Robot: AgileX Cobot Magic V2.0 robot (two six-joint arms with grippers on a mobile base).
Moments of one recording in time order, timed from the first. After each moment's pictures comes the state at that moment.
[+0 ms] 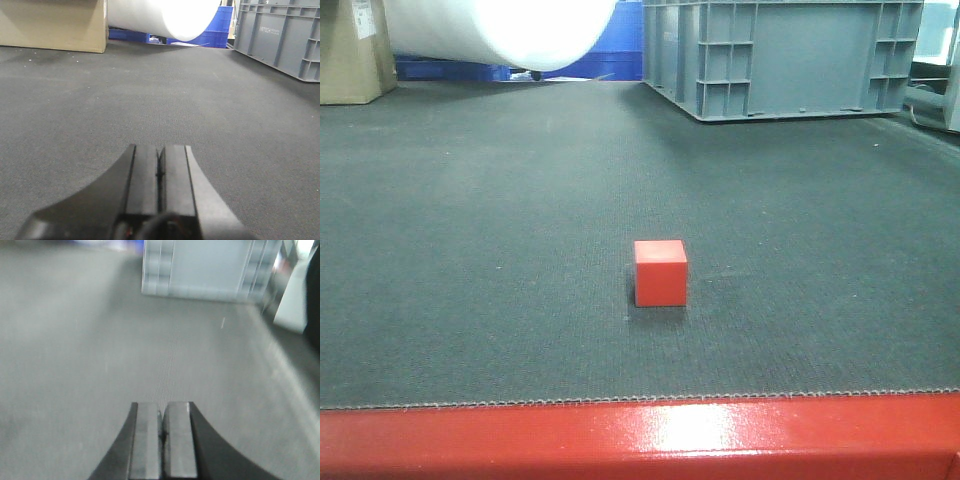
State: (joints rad) left arm -0.01 -0.01 0.03 -0.05 0.02 0.01; right arm 0.10 0.26 -0.18 0.13 0.08 -0.16
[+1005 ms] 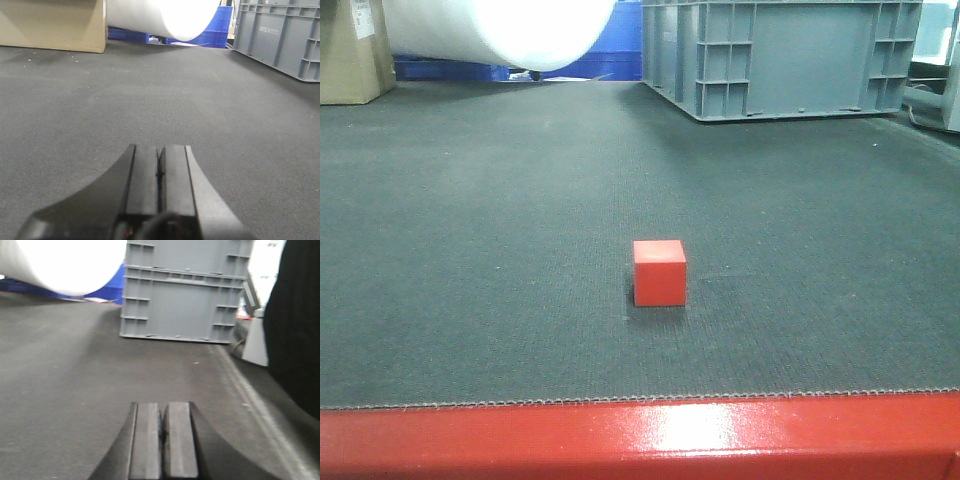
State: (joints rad) left arm -0.01 -0.01 0.03 -0.05 0.02 0.01; right arm 0.02 0.03 -0.03 0.13 -0.03 -0.16
